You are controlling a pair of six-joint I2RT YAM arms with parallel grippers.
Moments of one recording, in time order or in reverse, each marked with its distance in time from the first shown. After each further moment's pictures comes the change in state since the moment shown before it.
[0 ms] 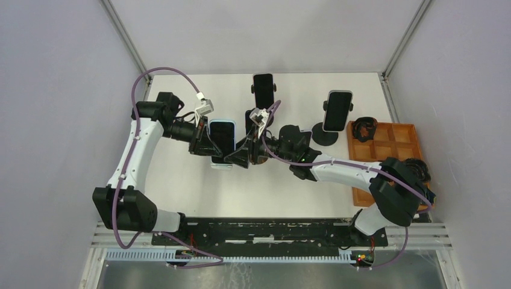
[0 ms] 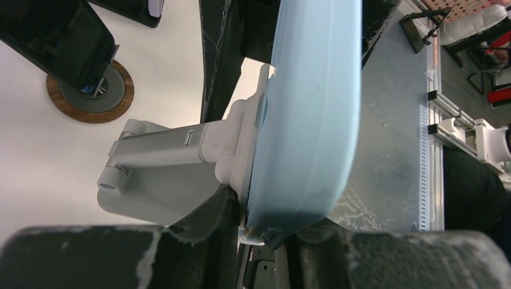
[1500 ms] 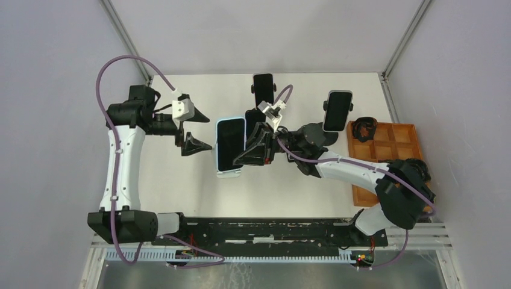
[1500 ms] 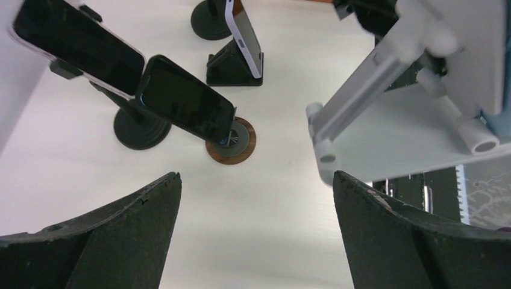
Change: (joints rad) left arm 0.133 -0.069 0.132 -0.008 0.060 0.423; right arm -0.070 -0.066 -0.007 0.420 -0.412 0.340
